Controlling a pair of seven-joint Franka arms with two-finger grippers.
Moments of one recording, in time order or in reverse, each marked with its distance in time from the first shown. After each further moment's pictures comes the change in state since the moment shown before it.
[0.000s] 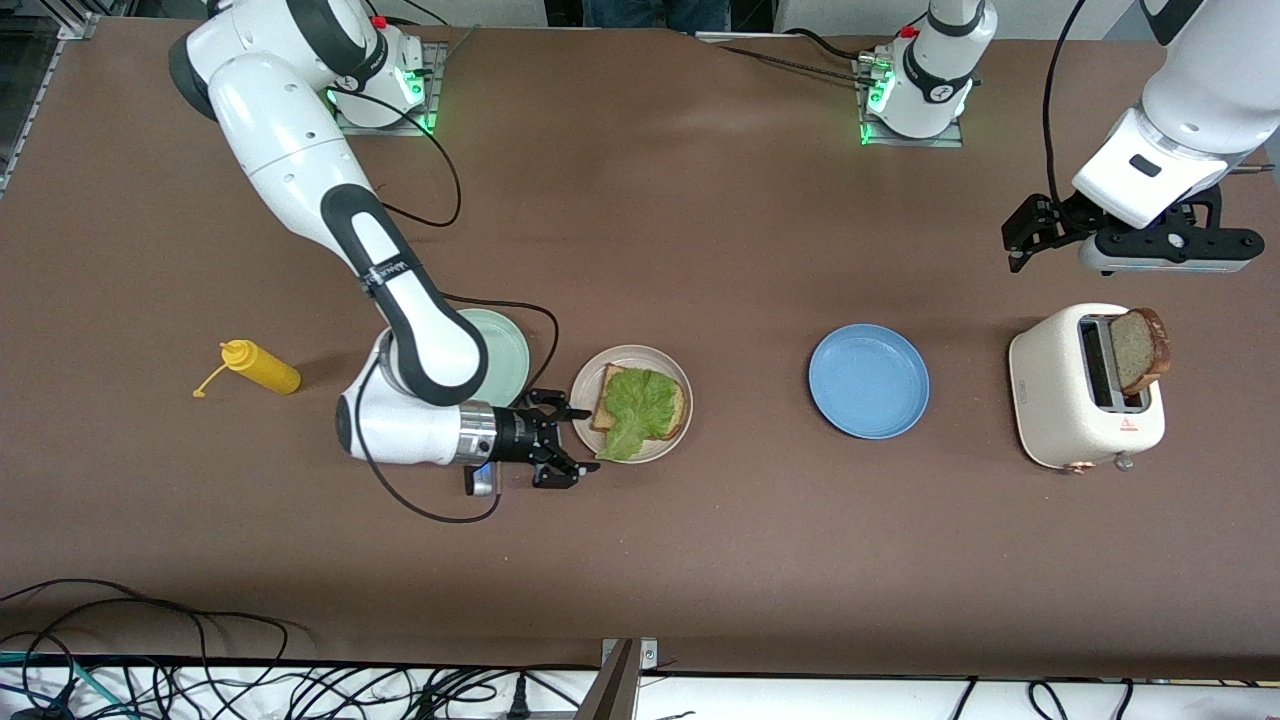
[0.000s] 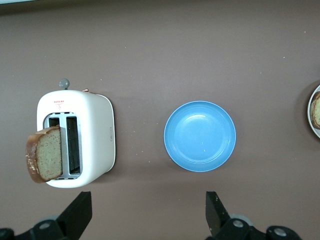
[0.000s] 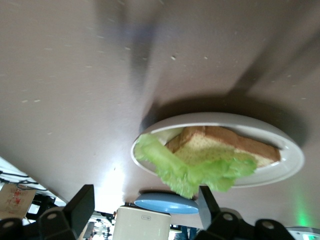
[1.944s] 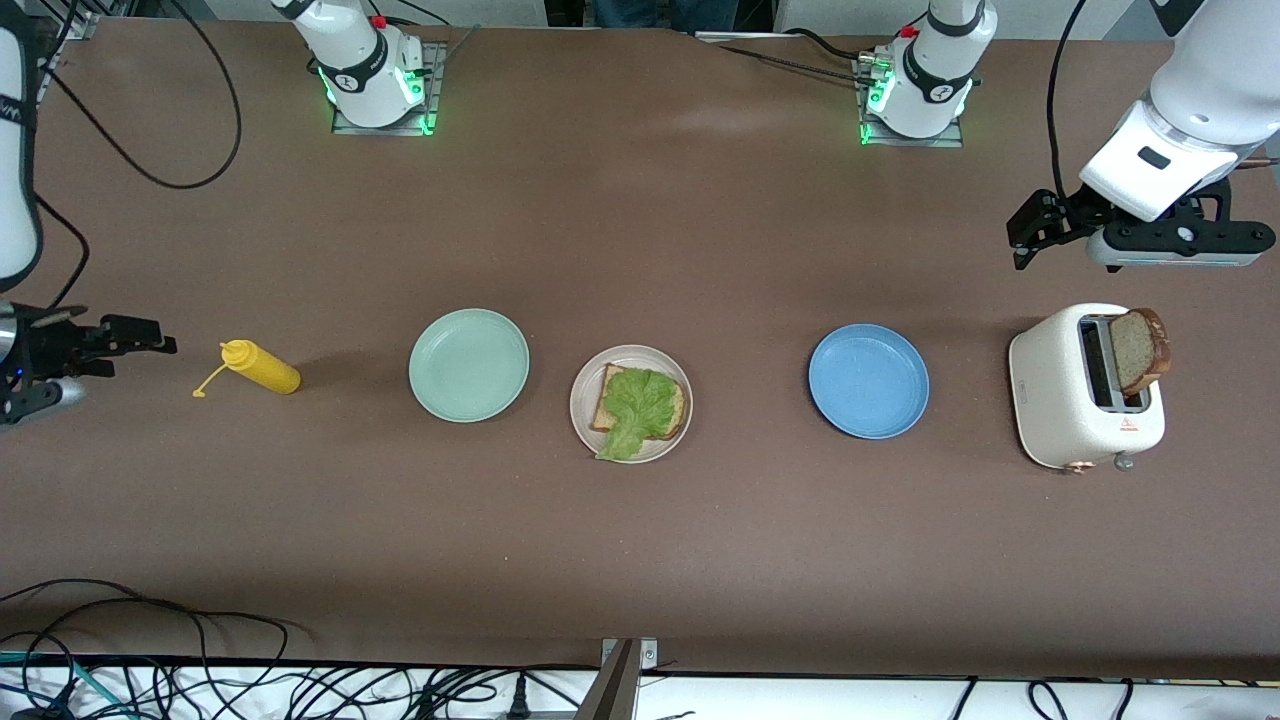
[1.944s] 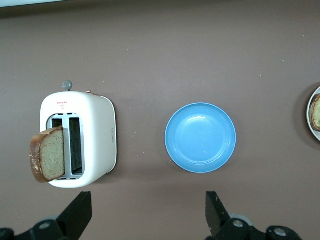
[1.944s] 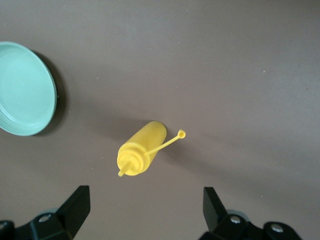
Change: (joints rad) left arm 0.001 -0.008 0.004 0.004 0.000 -0.001 0.000; right arm -0.392 -0.654 -0.274 -0.452 -0.749 -0.351 -1.732
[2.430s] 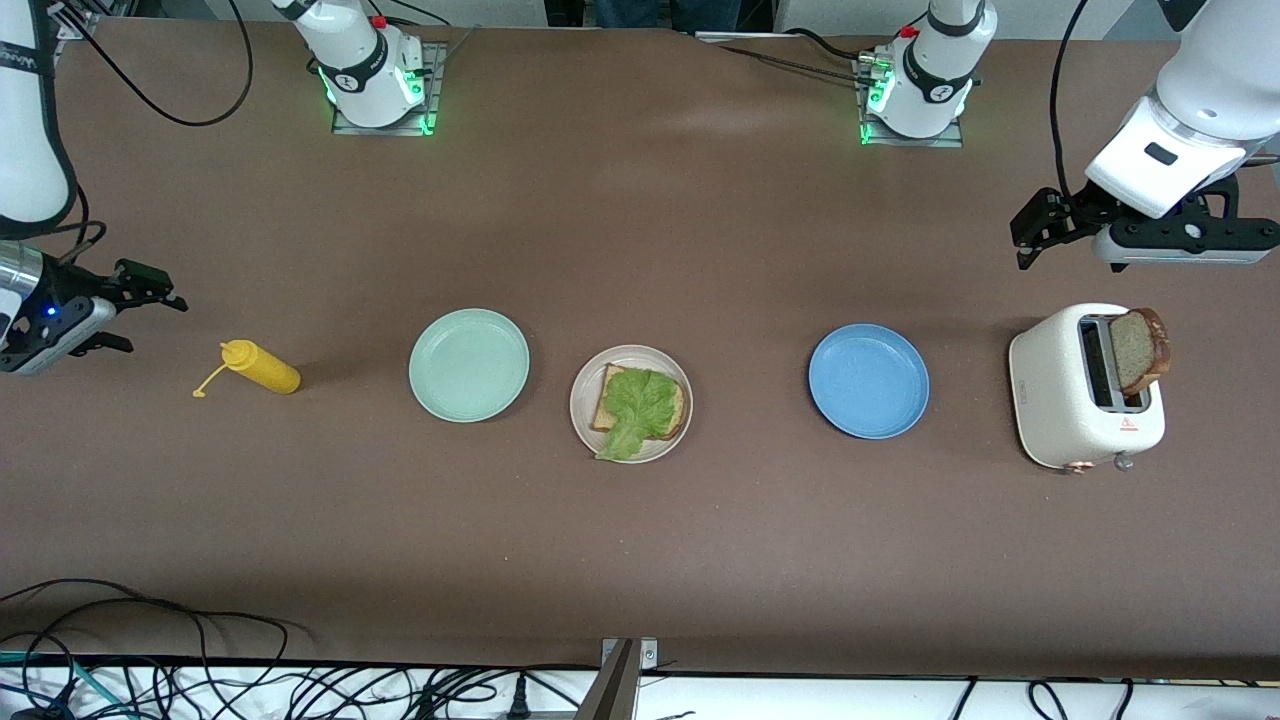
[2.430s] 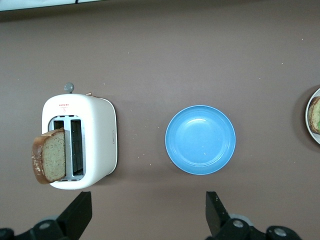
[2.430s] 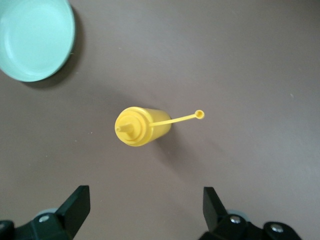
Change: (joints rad) left arm 0.000 -0.001 0.001 0.009 0.000 0.000 0.000; right arm 0.000 -0.138 -0.092 -0.313 0.153 0.214 -0.525
